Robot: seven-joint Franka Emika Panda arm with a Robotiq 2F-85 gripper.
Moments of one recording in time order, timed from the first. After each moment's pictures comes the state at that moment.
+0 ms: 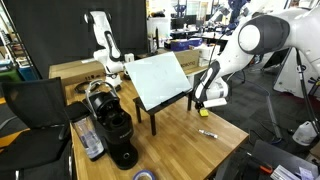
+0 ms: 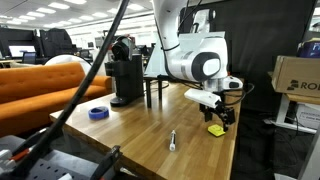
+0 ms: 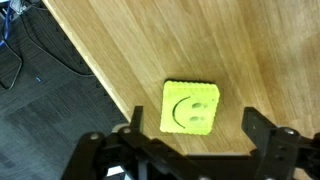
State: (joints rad) arm -0.44 0.84 -0.15 -1.92 0.13 2.90 0.00
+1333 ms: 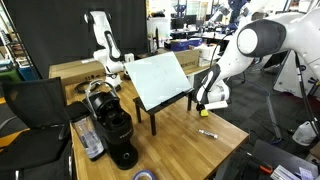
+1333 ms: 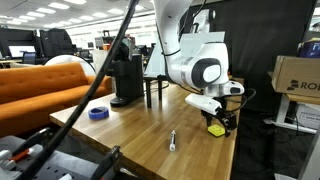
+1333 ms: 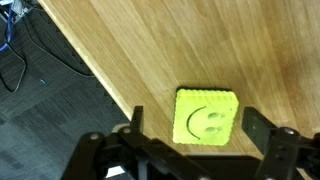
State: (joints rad) arm -0.45 0.87 -0.15 -1.92 0.13 2.95 0.02
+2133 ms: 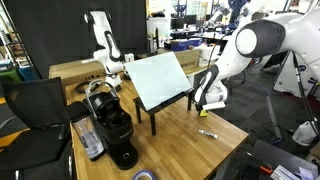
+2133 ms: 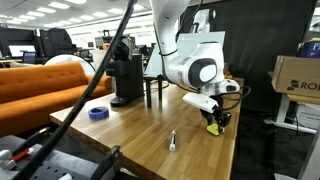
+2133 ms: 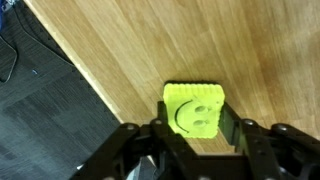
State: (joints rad) arm -0.43 0.88 -0.14 -1.92 0.13 2.99 0.02
